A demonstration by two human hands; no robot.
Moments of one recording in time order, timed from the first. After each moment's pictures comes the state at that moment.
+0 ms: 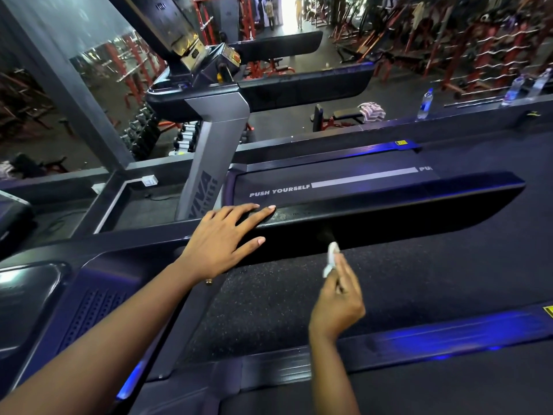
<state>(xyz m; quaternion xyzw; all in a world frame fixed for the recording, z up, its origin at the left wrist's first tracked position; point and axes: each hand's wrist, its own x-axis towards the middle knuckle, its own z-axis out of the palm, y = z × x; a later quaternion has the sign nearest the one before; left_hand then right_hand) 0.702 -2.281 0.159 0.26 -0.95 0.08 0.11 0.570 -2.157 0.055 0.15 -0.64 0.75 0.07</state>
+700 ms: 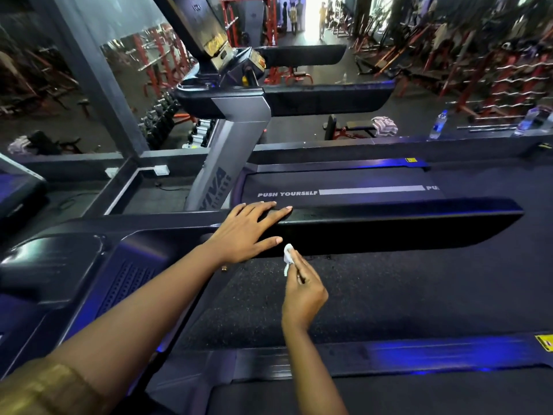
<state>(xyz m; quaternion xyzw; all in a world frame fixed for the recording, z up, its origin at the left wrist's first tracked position) 0.705 -2.271 0.169 0.30 -0.95 0.02 0.04 0.623 -2.165 0.077 0.27 -0.62 0.73 -0.08</state>
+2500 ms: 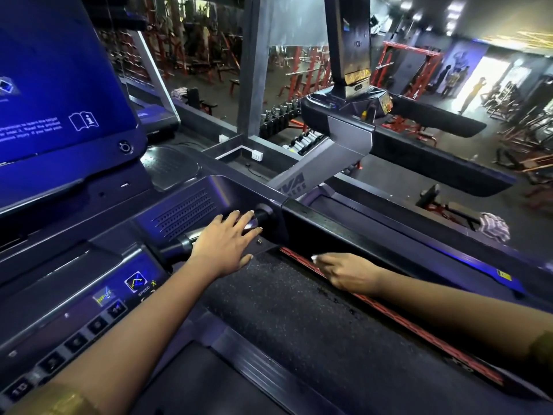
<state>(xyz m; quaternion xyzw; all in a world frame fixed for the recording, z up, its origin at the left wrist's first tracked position) 0.757 -2.144 0.167 0.62 -0.77 0.14 -0.11 0.485 -2.217 0.156 0.94 -0.13 -0.14 0.29</state>
